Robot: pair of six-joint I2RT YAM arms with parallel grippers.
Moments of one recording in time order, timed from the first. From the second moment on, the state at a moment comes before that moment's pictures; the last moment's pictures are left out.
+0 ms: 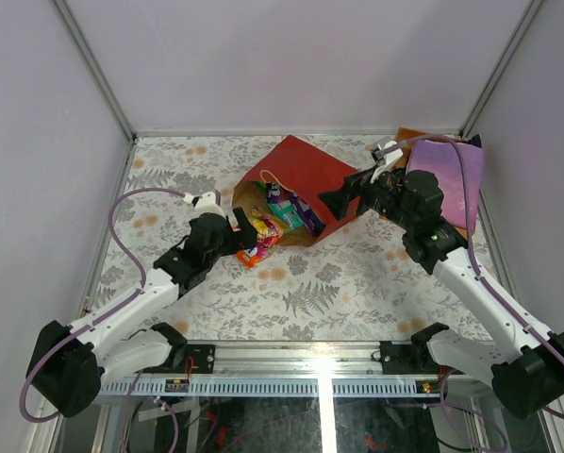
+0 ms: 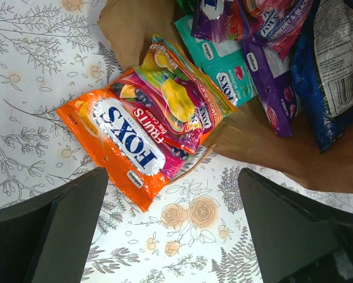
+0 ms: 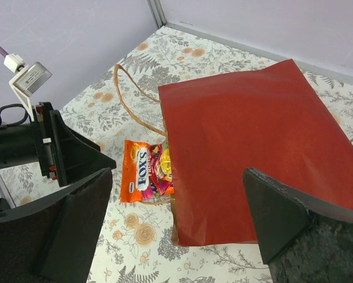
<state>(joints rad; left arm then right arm) -0.59 1.02 0.62 -0.15 -0.28 -0.66 0.45 1.06 0.92 0.05 -0.36 0.22</state>
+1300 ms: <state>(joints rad) -0.25 1.41 0.58 -0.02 0.03 -0.81 0.45 1.07 0.87 0.05 -0.36 0.26</state>
